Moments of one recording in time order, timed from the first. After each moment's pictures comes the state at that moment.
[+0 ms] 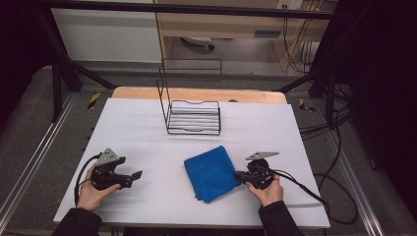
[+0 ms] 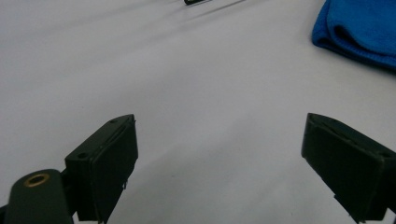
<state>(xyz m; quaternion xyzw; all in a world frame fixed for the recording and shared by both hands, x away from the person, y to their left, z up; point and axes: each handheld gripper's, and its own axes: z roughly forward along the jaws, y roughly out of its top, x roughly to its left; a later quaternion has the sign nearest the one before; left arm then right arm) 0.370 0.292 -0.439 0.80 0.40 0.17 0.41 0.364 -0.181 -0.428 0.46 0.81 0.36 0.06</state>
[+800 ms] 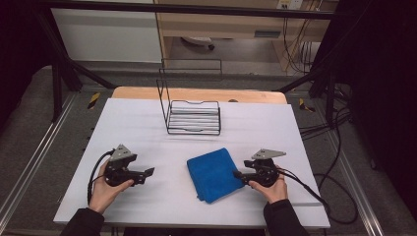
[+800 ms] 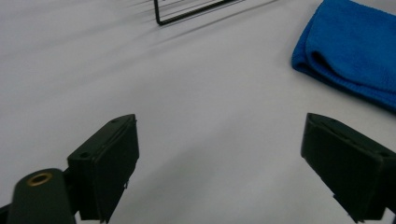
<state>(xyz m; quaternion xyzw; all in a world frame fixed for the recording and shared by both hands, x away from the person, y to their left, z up) 0.377 0.245 -0.422 0.80 0.41 0.16 0.40 0.376 -0.198 -0.435 0.40 0.80 0.42 0.11</state>
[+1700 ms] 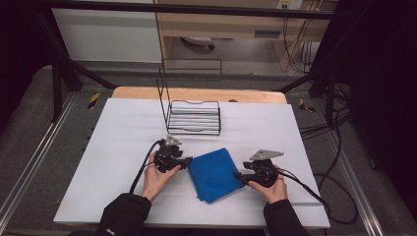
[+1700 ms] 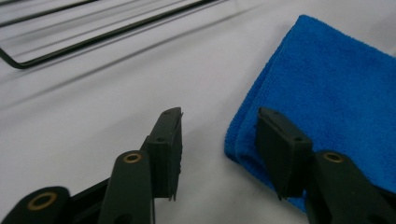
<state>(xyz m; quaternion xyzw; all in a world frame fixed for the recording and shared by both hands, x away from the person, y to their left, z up) 0.420 0.125 -0.434 0.81 0.43 0.12 0.37 0.376 -0.195 -0.438 0.40 0.82 0.40 0.11</state>
